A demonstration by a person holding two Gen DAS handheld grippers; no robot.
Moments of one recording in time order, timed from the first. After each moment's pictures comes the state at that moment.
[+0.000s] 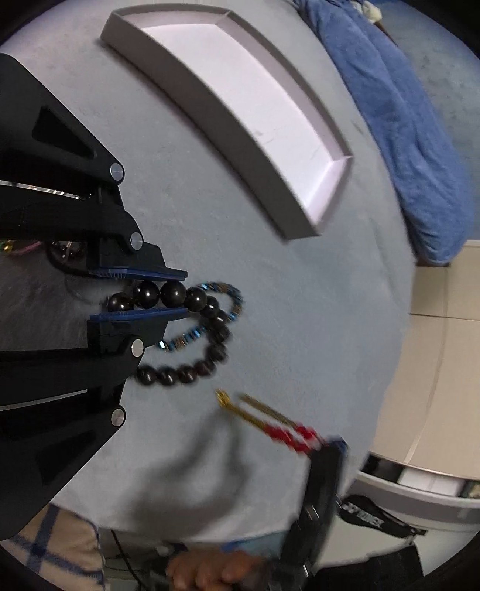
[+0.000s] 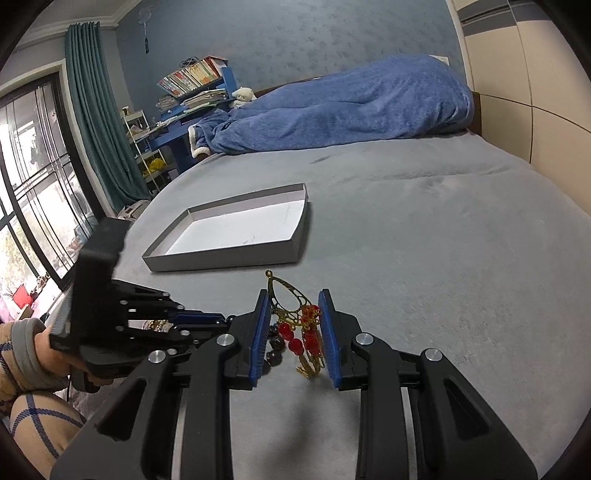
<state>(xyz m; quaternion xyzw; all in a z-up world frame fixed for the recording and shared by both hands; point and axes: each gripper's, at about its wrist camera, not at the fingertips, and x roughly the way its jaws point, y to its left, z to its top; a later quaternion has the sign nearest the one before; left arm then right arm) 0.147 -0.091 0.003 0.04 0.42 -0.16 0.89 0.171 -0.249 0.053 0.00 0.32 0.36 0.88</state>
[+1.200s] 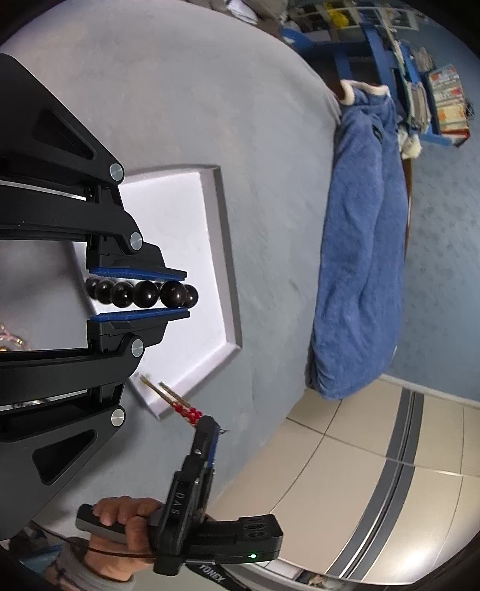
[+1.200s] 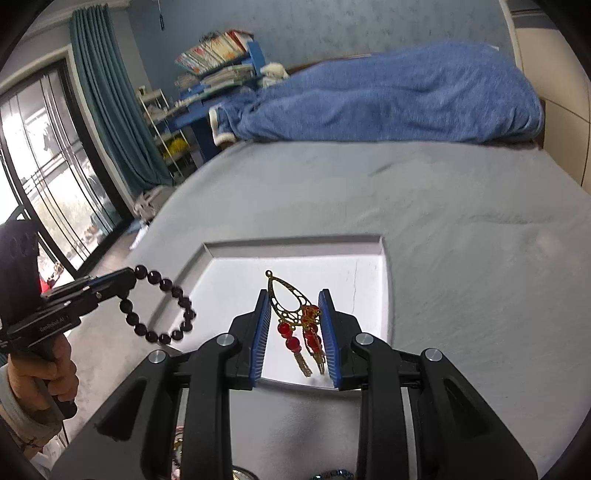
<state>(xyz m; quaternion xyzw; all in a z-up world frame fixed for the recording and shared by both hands) 0.151 0.104 0.082 -0.13 0.30 0.03 0.94 0.289 -0.077 0.077 -0.03 0.37 0.41 0.83</state>
